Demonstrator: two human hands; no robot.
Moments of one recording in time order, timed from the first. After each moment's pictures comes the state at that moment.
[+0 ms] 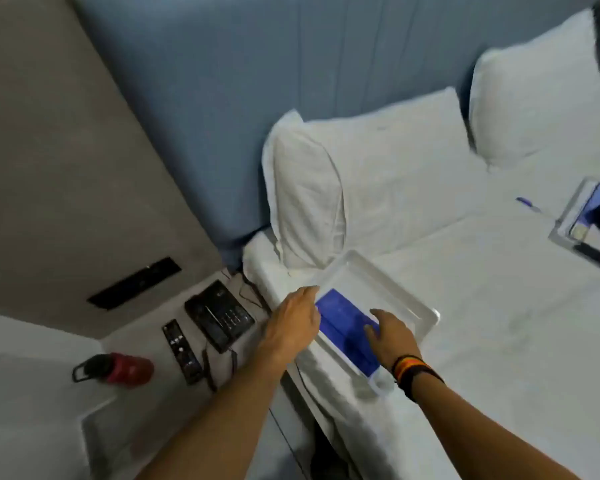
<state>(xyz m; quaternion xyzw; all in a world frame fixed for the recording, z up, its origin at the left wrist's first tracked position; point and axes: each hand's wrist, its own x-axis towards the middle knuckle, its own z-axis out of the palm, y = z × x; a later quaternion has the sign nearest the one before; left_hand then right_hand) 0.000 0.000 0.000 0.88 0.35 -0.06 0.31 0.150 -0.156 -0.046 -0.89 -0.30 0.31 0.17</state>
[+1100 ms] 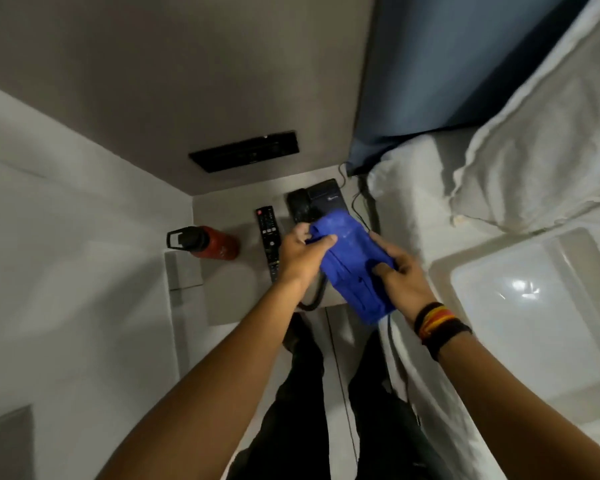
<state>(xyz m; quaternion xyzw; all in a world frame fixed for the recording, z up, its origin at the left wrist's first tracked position) -0.160 0.140 -0.137 0.36 0.68 0.23 0.60 0.000 0.060 -0.118 -0.68 -0.26 0.58 0.35</state>
